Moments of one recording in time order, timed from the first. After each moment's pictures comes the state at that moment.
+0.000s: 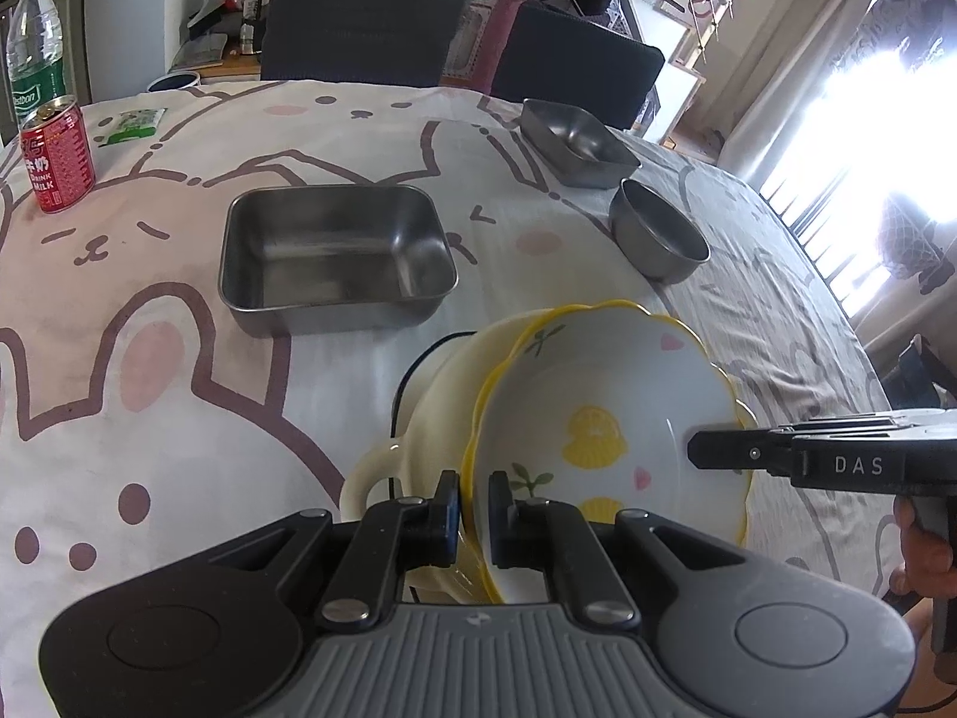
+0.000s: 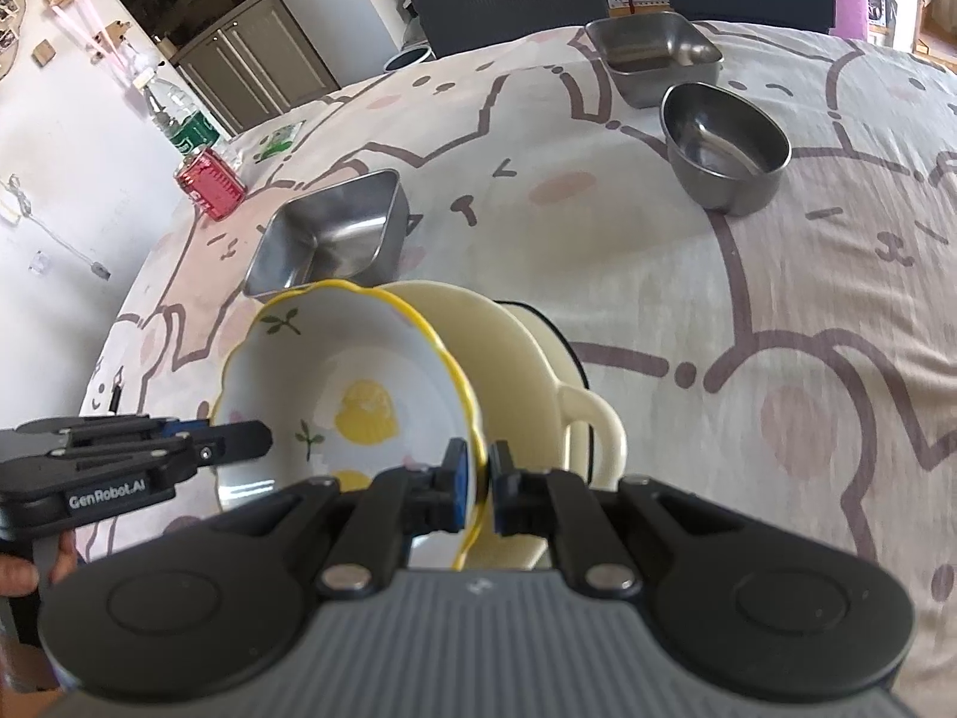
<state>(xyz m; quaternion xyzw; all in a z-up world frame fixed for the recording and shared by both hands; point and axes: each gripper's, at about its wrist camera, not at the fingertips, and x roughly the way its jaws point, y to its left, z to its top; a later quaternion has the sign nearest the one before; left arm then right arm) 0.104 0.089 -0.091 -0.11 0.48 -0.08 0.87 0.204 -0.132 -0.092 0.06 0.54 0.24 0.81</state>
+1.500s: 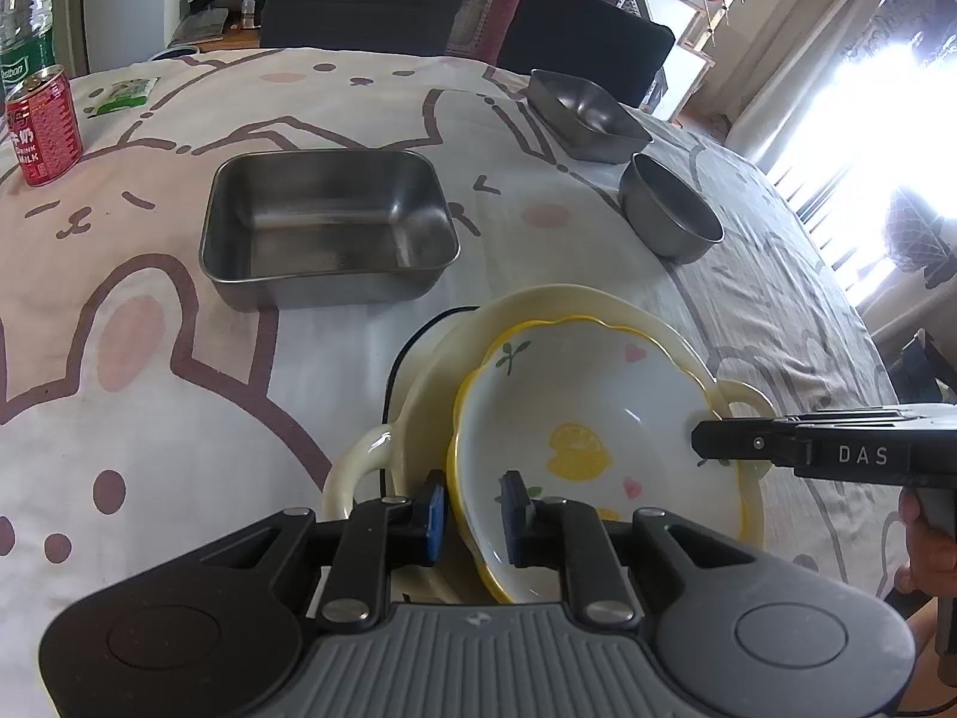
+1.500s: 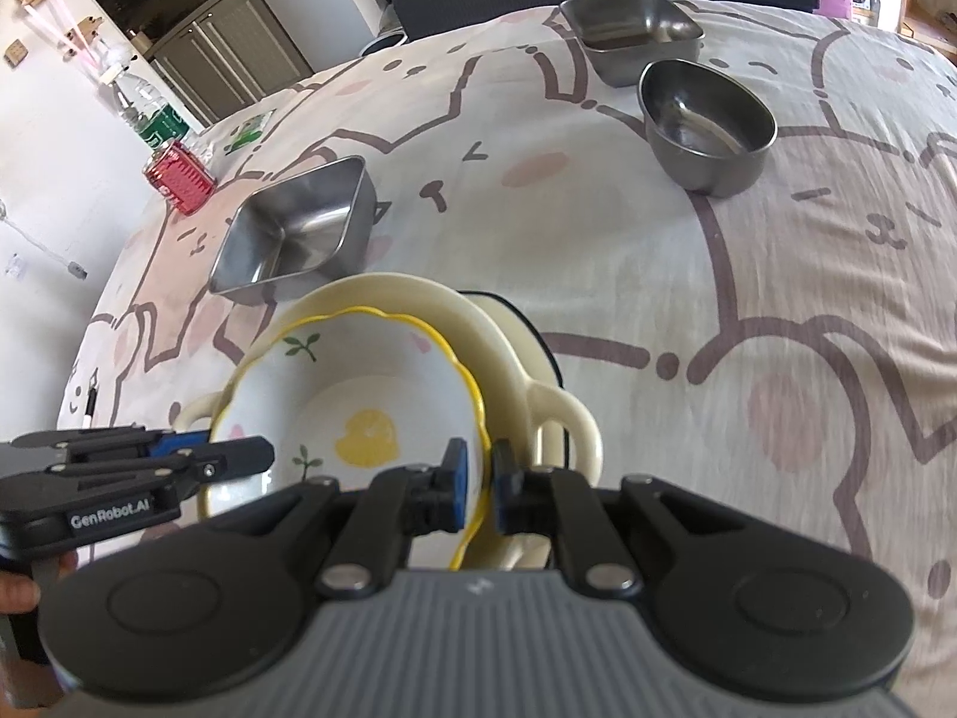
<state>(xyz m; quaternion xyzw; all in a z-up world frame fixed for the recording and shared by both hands) 0.114 0.086 -0.106 -0.11 0.50 -0.08 0.85 0.212 -0.128 -0.104 0.06 0.55 0.22 0.80</state>
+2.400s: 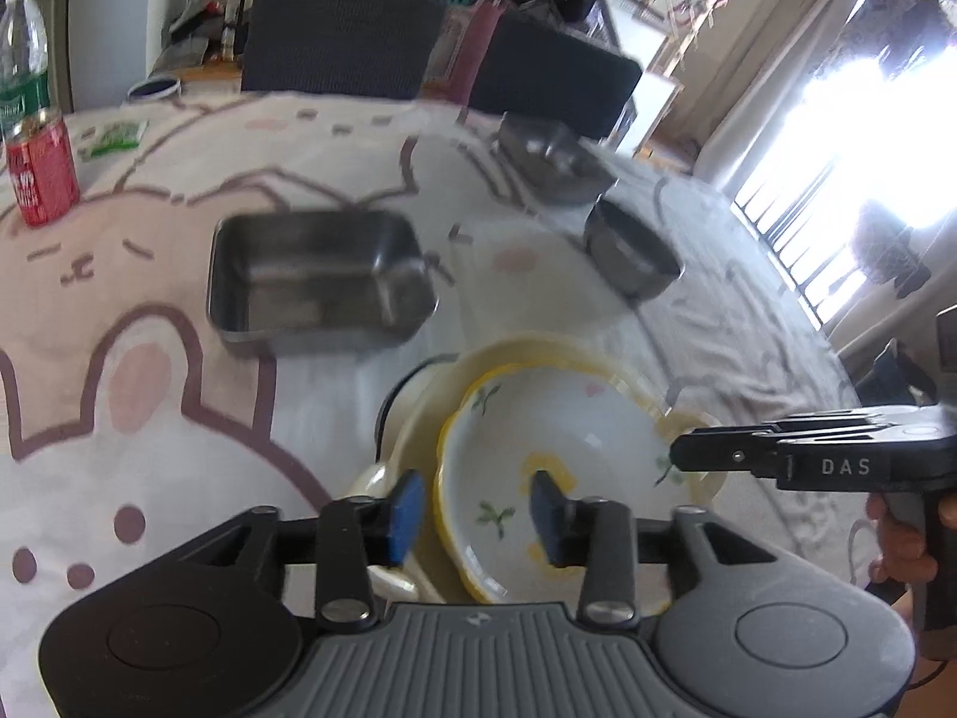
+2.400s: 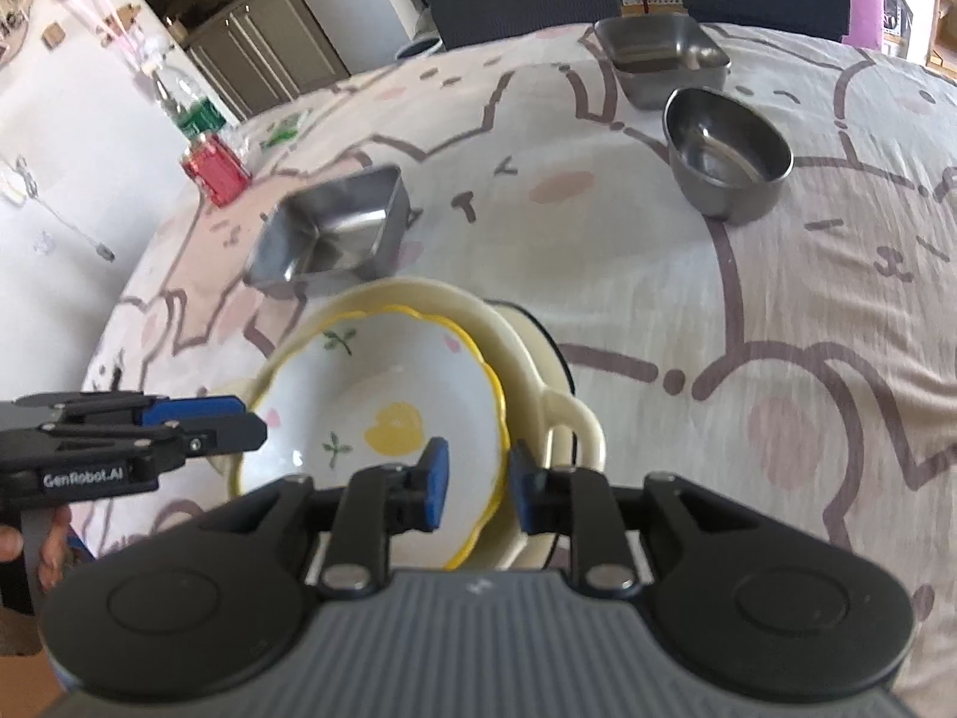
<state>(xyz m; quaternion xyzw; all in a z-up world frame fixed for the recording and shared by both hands) 0.104 0.097 -0.073 -0.12 0.46 -0.11 0.87 0.205 -0.137 -0.089 0.05 0.53 0.26 0.81</state>
